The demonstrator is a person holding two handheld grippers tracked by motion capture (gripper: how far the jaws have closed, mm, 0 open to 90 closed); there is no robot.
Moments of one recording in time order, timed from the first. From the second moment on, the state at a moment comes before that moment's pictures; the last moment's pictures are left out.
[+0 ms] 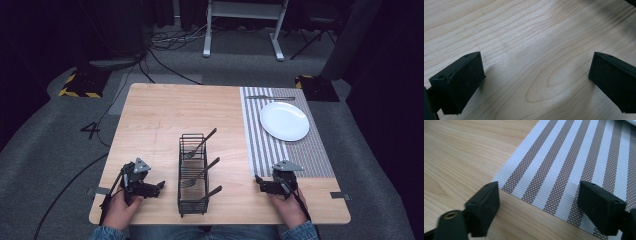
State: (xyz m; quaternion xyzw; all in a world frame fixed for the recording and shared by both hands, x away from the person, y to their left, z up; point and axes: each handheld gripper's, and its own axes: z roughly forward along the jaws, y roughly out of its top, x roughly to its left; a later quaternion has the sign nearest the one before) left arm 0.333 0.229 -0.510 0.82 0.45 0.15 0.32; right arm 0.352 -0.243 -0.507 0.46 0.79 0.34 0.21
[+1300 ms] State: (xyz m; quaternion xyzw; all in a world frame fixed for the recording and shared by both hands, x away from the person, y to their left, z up) left arm 0.333 0.229 -0.510 0.82 0.45 0.15 0.32; right arm 0.278 -0.202 -0.371 0.32 0.82 0.45 0.14
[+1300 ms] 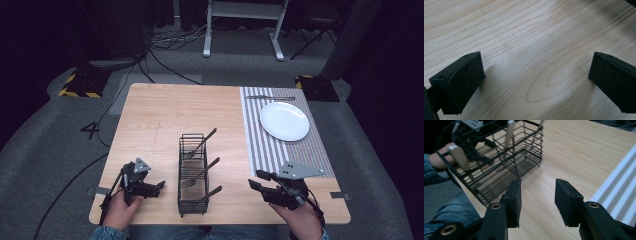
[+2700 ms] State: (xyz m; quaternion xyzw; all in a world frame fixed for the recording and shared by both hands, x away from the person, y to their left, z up) left arm 0.333 0.229 -0.510 0.82 0.45 0.15 0.32; right arm 0.277 -0.132 -0.372 0.21 0.84 0.50 0.02
